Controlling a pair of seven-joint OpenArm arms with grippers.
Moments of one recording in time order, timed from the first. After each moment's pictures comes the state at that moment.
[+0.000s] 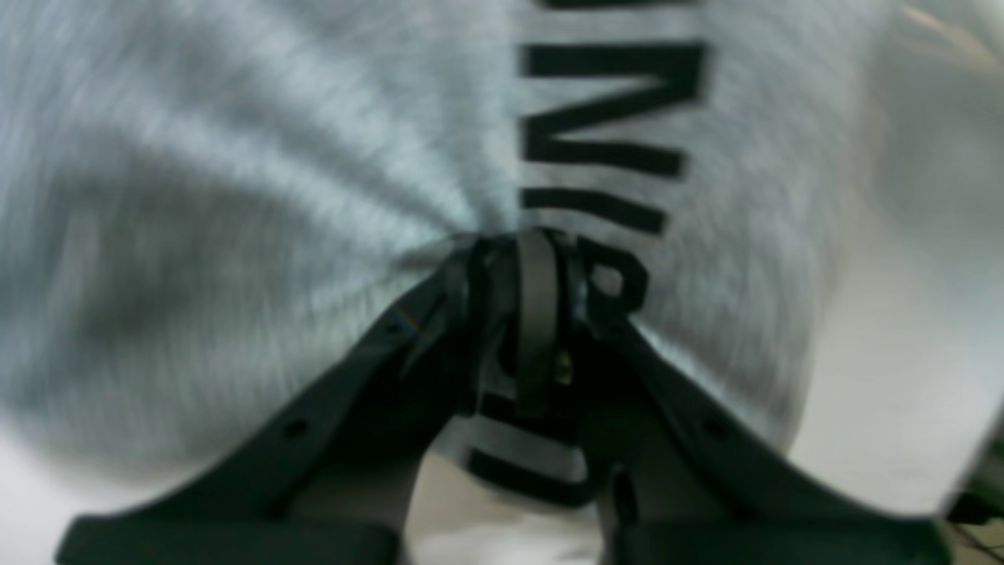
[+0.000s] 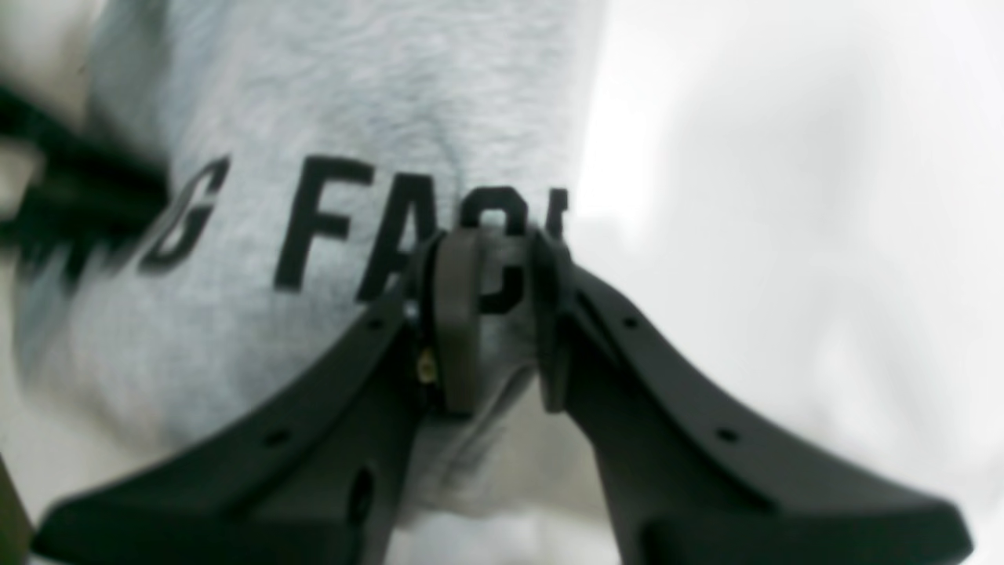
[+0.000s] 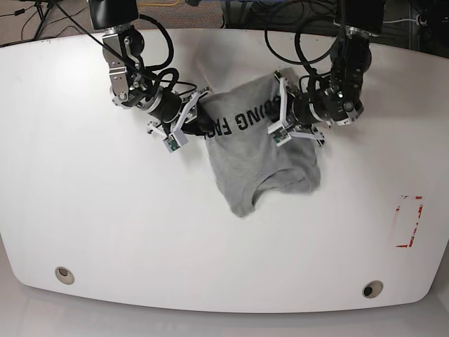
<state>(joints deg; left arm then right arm) 3.2 -11.9 8.9 94.3 -9.7 -42.9 53.4 -6.8 11.3 -8.6 84.3 24.8 30.6 -31.6</state>
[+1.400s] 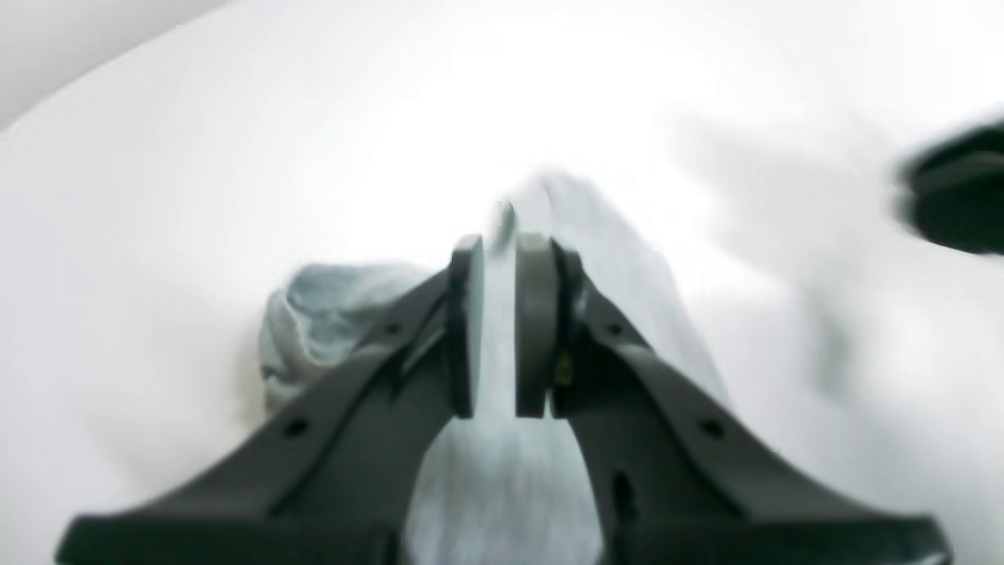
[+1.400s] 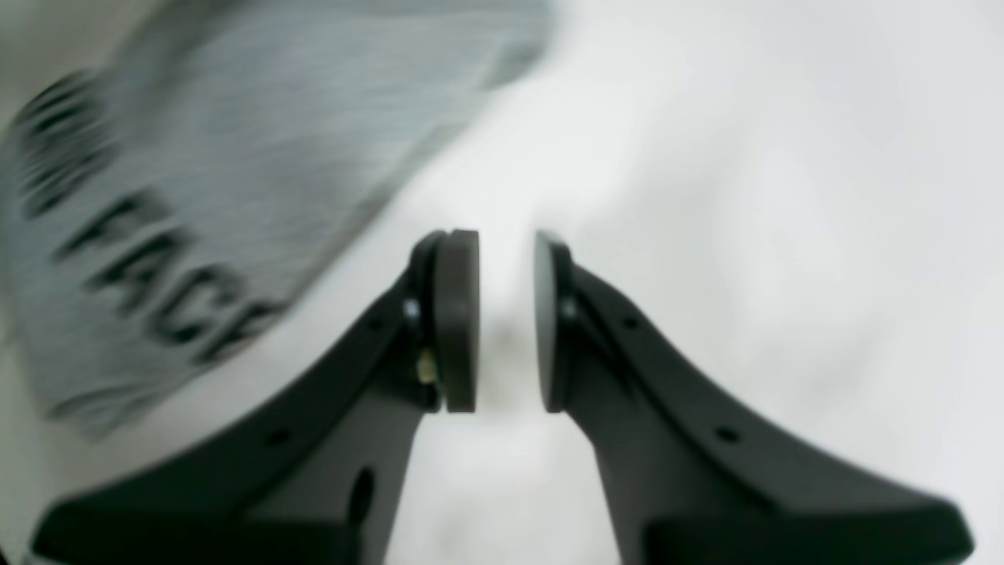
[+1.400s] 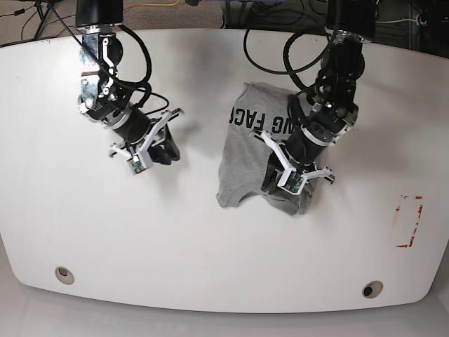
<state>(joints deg) 0.9 -7.0 10.4 100.8 -5.9 -17.5 28.4 -6.2 14.2 2.5 97.5 24.1 30.7 -37.5</state>
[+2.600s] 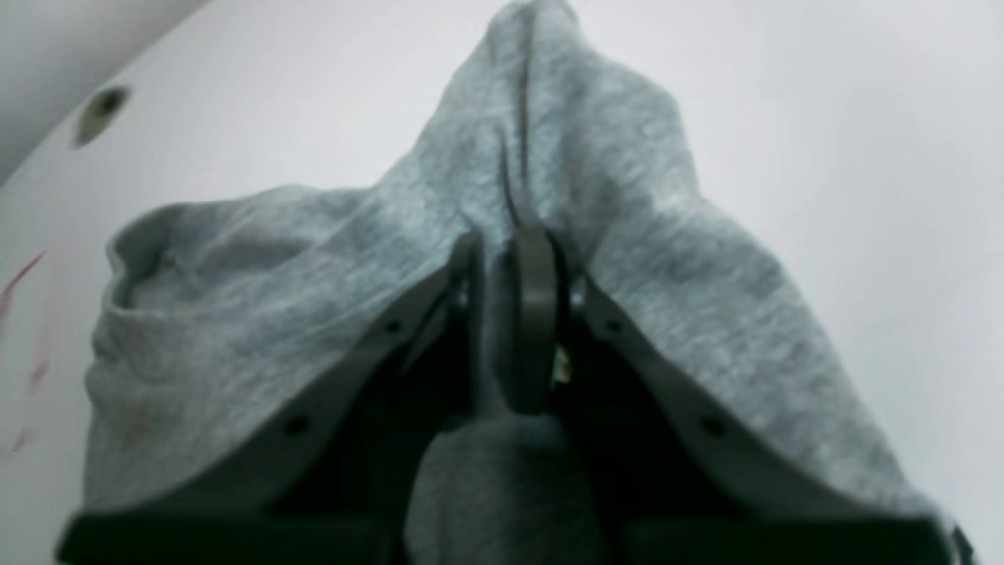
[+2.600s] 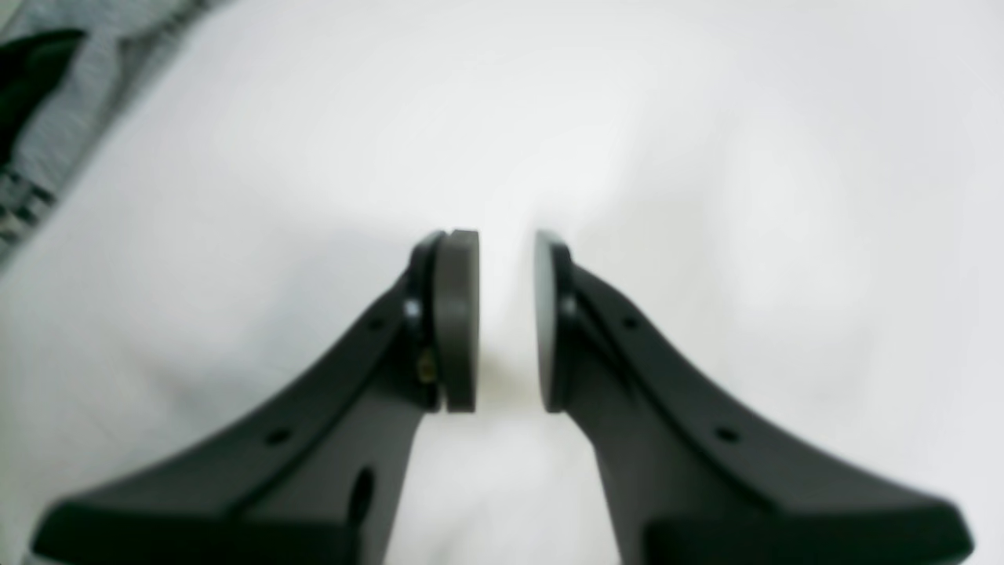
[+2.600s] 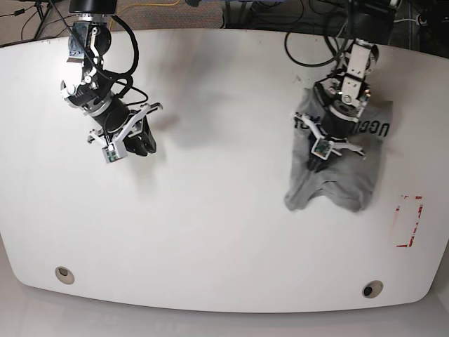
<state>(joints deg) 2.9 -17.8 9.3 65.7 11.7 -9.4 -10.8 -11.0 13.7 12.1 98.7 24.8 31.8 -37.4</state>
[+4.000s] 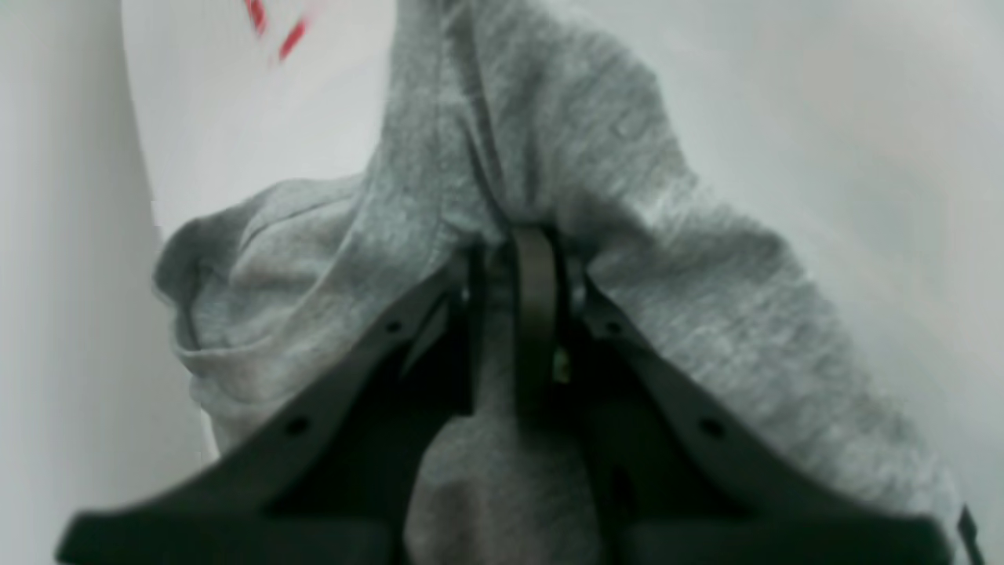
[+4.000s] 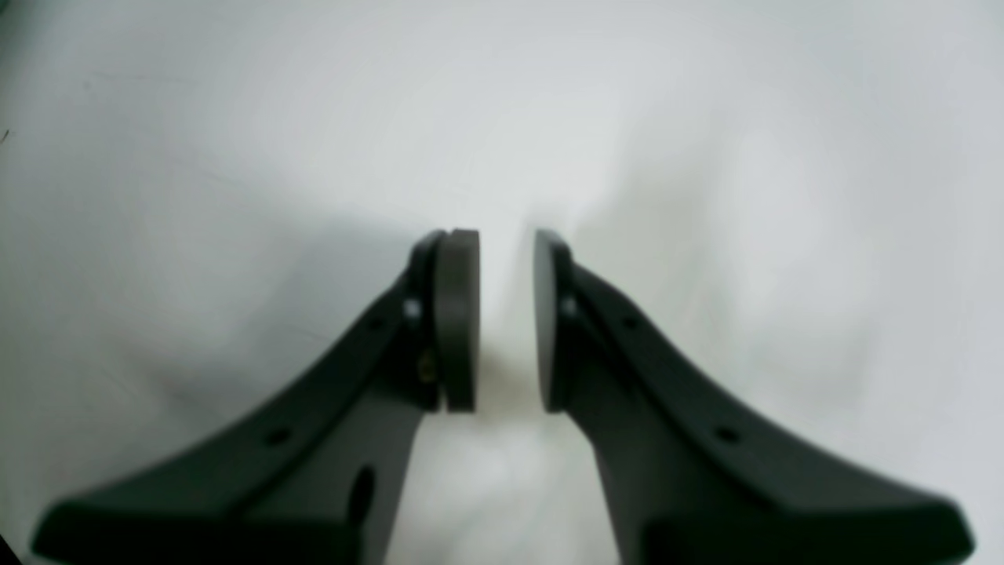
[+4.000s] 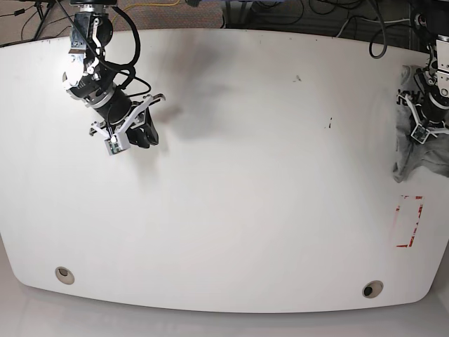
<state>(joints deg) 10.3 -40.4 -8.5 61.3 10.8 -24.8 -6.3 -14.2 13.4 11.8 101.7 24.8 31.8 -37.7</state>
